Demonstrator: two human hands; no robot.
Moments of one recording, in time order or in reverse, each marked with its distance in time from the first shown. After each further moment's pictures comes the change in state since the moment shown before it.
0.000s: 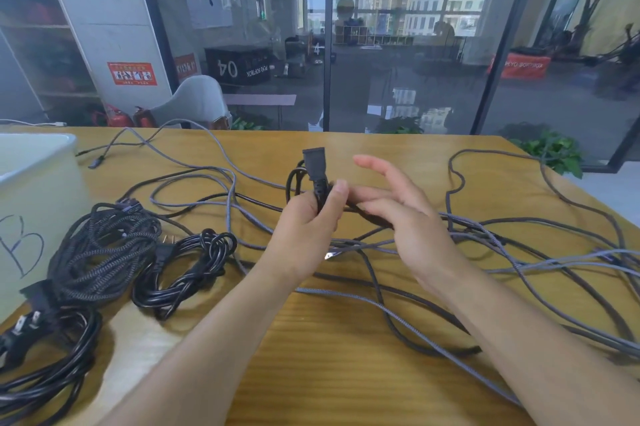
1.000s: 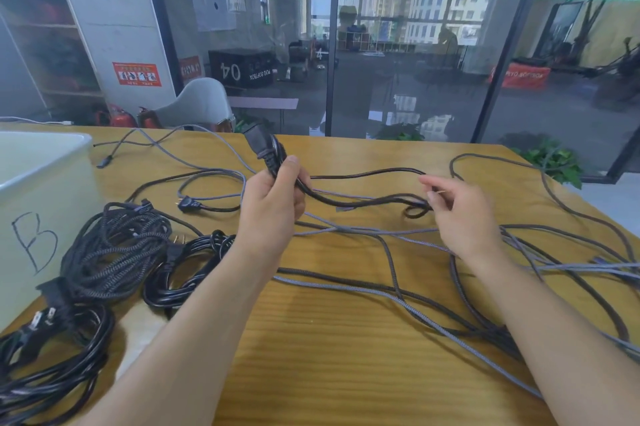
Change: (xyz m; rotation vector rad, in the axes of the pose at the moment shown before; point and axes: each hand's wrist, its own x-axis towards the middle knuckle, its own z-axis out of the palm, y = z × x) left_hand 0.012 0.009 -0.037 -0.324 0.296 -0.037; right_hand 0.040 0.064 -0.074 -0.714 0.413 -0.034
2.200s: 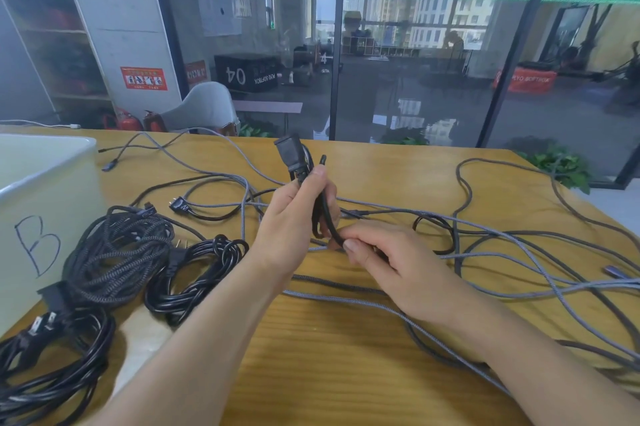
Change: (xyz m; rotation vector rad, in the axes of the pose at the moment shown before) left_hand -0.010 -0.003 0.007 0.023 -0.252 -0.002; right_hand -0.062 -0.081 0.014 0.271 -0.539 -0.505
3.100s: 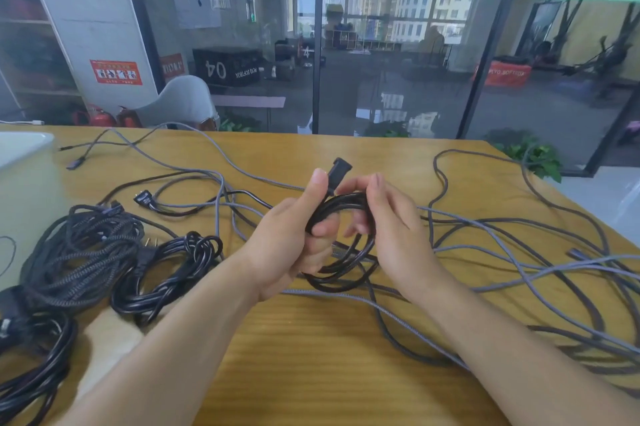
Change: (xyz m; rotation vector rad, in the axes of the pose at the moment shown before) left_hand -0.012 -0.001 0.017 -0.098 -0.339 -0.273; right_hand 0.004 -0.013 -0.005 0.568 0.452 0.258
